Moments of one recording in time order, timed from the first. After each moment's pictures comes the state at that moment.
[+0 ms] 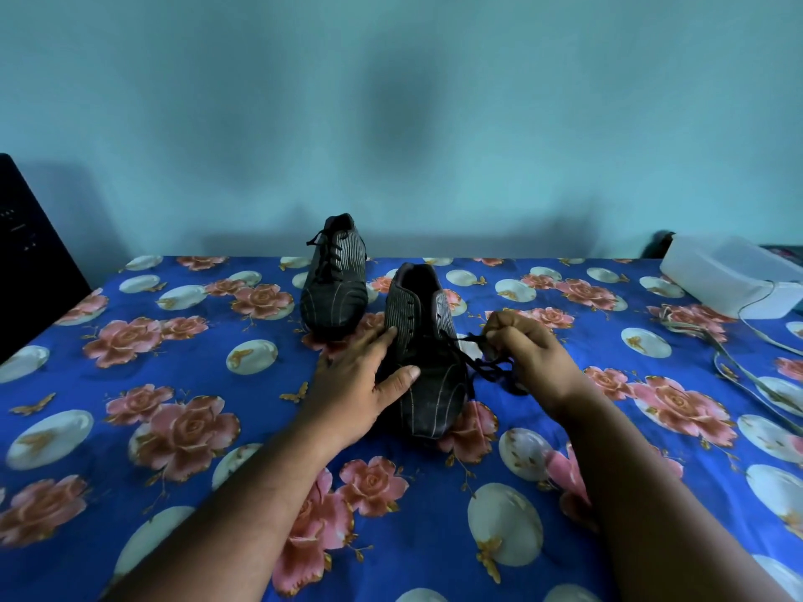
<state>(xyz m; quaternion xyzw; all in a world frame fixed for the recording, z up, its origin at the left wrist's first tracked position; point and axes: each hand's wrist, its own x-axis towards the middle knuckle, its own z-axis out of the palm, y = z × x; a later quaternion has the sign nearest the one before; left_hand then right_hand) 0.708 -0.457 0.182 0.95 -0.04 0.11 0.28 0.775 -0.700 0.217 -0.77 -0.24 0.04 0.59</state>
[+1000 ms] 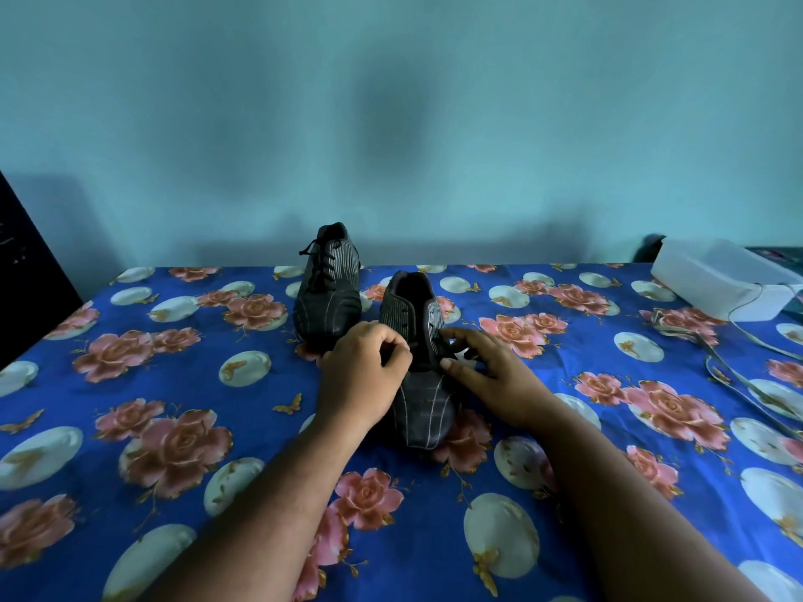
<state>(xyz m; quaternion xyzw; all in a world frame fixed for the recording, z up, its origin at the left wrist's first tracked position) 0.731 -0.483 0.193 0.90 0.02 0.25 0.36 0.794 -0.691 0.177 -0.87 -0.28 -0.03 0.41</state>
